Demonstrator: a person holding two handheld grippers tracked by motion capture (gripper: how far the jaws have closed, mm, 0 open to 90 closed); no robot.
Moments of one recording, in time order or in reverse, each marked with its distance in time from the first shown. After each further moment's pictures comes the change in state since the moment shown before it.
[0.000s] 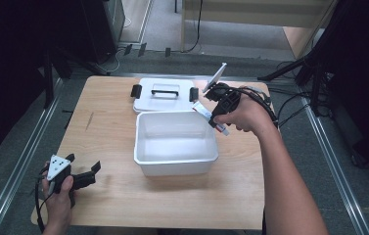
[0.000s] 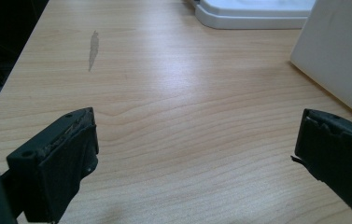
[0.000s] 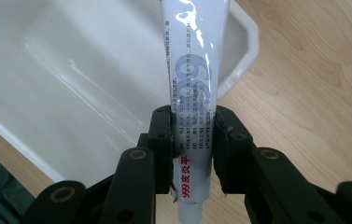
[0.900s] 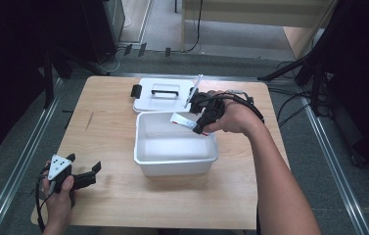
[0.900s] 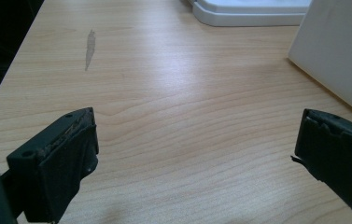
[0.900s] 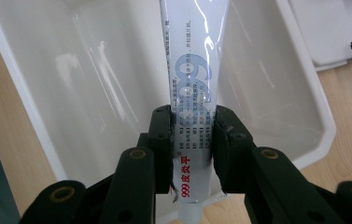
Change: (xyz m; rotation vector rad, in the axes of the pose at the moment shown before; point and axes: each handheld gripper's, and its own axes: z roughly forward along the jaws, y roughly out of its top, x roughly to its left) left arm -0.001 0.000 0.001 0.009 -0.007 0.015; right arm 0.032 0.013 0.020 -0.065 0.056 -0.443
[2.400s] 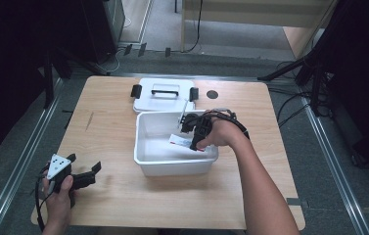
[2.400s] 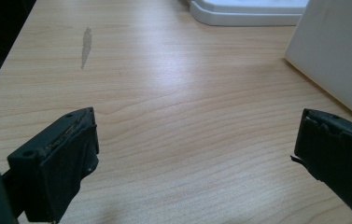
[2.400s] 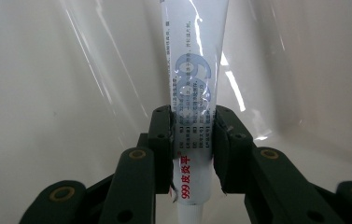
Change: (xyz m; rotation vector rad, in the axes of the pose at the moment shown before) left arm 0.002 0.000 0.001 0.004 -0.018 -0.014; right arm 0.006 -0.003 0.081 0.159 0.051 -0.020
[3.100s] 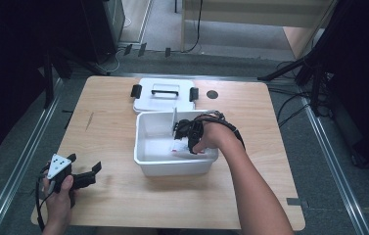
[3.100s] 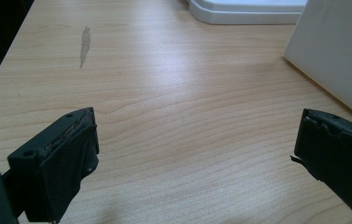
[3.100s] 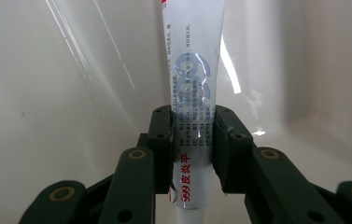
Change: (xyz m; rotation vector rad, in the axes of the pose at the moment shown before) left arm 0.000 0.000 0.000 0.007 -0.003 0.004; right arm 0.008 0.017 0.020 0.168 -0.056 -0.032
